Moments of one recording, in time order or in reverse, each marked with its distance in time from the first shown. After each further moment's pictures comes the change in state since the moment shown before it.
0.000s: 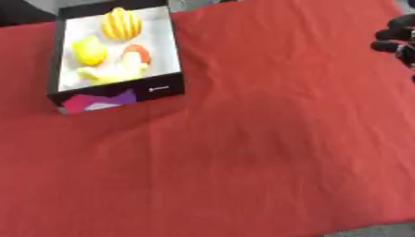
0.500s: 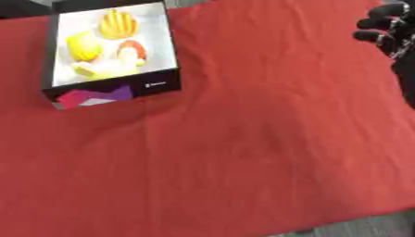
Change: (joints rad) left arm 0.554 -0.138 0.169 -0.129 0.209 -0.068 0.200; right arm 0.050 0.015 -0.024 -0.001 0.002 -0.040 -0.035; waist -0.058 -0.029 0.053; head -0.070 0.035
